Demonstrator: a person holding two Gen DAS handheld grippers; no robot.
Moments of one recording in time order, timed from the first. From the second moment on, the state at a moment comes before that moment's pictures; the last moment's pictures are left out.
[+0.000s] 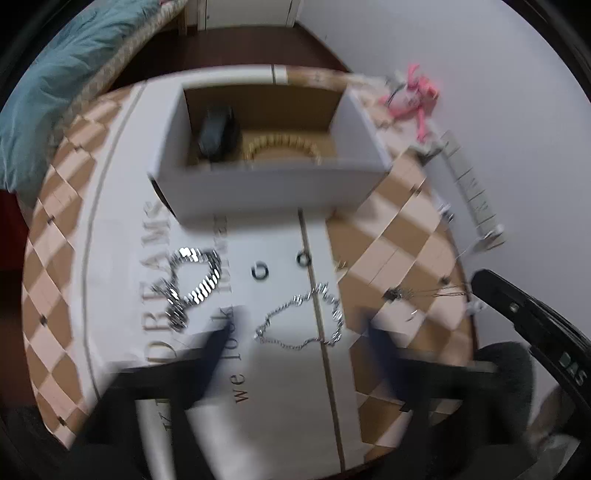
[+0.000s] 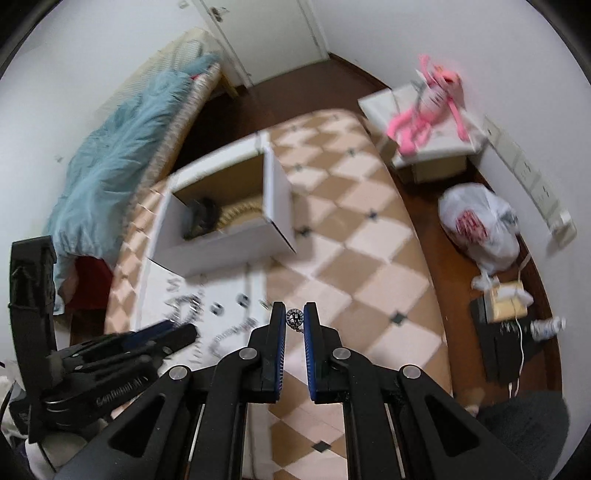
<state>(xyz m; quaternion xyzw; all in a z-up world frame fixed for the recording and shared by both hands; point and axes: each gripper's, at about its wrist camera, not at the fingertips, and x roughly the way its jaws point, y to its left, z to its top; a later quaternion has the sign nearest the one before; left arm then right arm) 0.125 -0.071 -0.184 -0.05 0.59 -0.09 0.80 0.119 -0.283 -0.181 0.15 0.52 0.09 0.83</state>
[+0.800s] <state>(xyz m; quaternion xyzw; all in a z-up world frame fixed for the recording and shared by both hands) 0.113 -0.078 -0.194 -0.07 0.57 -0.12 0.81 0.104 -0.309 -0.198 0.18 0.53 0.06 0.82</state>
